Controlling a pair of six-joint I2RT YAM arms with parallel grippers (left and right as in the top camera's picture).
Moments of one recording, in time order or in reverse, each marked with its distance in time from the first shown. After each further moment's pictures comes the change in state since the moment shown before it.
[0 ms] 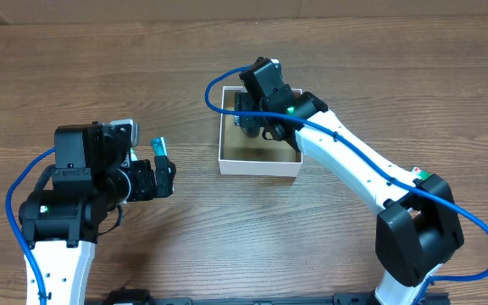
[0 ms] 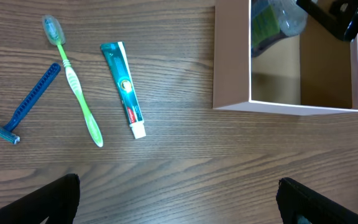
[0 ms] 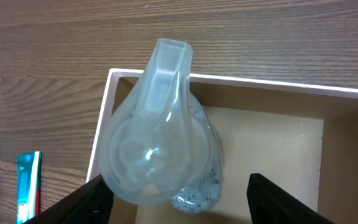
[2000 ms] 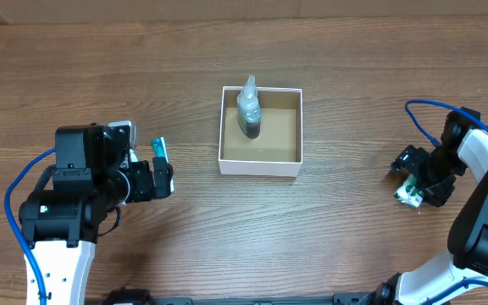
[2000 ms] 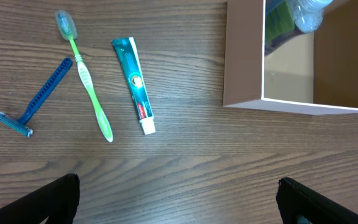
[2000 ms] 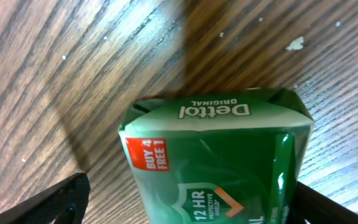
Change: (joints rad) left arm 0.000 0.000 0.000 -0.016 -0.038 0.000; right arm -1.011 -0.038 -0.406 -0.323 -0.208 -0.146
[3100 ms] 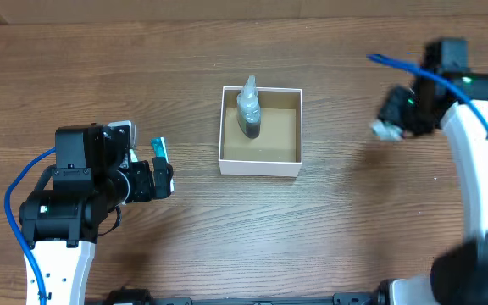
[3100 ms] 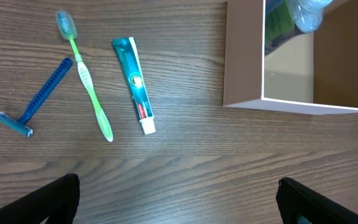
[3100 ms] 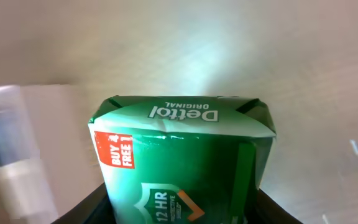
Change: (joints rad) left arm 0.000 0.000 0.000 0.000 0.000 0.000; right arm 0.360 -0.220 0.420 -0.192 0.003 -0.091
